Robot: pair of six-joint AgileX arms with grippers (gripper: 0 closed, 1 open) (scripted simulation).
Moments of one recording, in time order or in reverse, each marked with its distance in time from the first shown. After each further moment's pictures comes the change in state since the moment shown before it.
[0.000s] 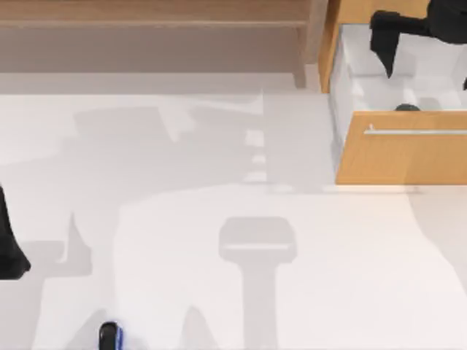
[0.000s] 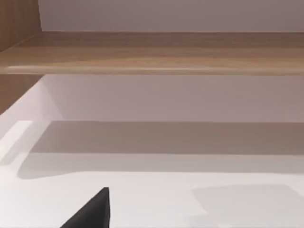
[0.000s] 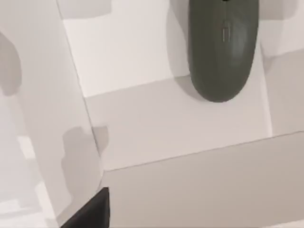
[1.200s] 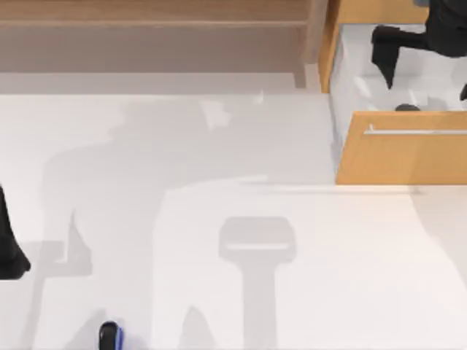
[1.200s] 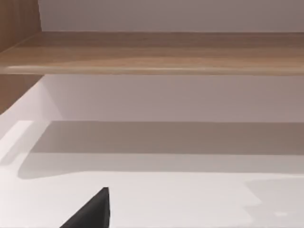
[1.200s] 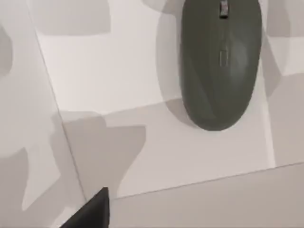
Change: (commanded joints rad) left arm 0.000 0.000 0.000 0.000 0.000 0.000; right arm -0.042 0.064 -0.035 0.072 -0.017 -0.038
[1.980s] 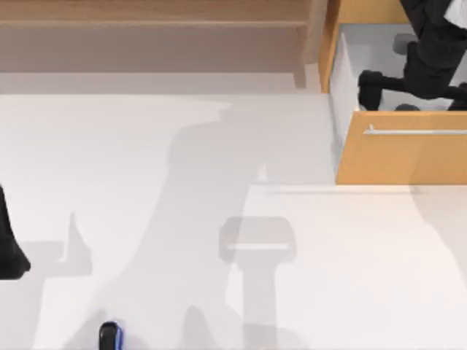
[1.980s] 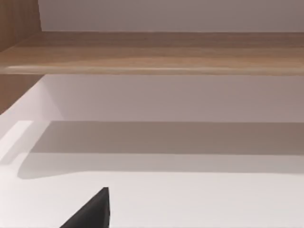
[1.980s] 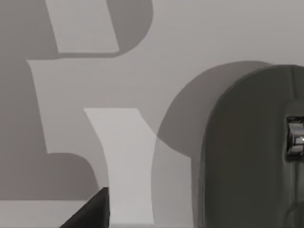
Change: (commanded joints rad) left arm 0.000 0.000 0.000 0.000 0.000 0.000; right arm -0.032 0.199 -0.049 0.222 -0.007 -0.034
